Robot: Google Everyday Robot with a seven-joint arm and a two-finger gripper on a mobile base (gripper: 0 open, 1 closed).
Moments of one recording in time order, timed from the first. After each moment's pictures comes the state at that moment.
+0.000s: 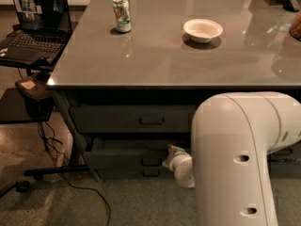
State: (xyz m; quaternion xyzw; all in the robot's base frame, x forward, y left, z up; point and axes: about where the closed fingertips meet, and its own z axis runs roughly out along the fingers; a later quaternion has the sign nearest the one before) arm 0.616 -0.090 0.411 -0.54 0.73 -0.13 0.40
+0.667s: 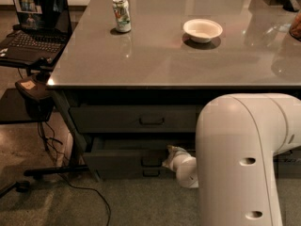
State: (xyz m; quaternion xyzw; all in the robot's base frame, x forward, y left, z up) arm 0.615 -0.095 0.416 -0.54 0.72 -0.13 0.41
